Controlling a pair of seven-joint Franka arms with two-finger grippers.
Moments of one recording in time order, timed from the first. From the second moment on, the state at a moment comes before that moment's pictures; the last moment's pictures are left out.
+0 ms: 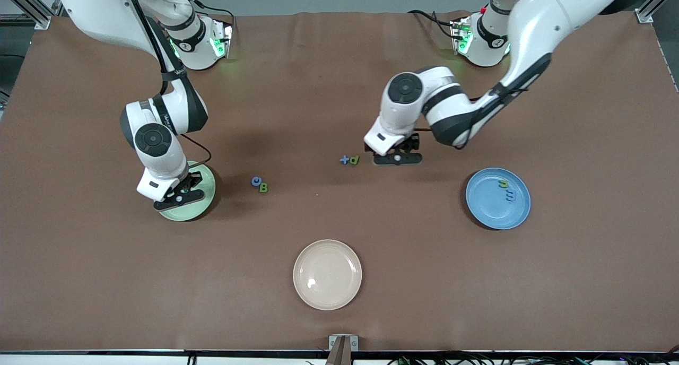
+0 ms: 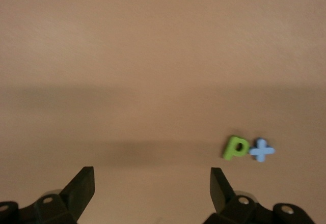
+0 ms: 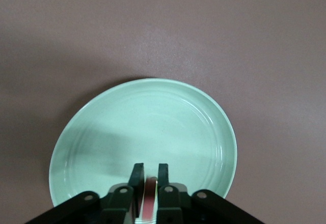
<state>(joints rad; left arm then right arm) 0.15 0.68 -1.00 -1.93 0.69 2.16 -1.21 0.31 0.34 -0.14 -2.14 -0.35 2.42 0.09</state>
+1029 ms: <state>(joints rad) -0.12 0.80 -0.82 -1.82 0.72 2.24 -1.12 0.30 0.35 -0.14 -2.10 -0.21 2.39 0.11</state>
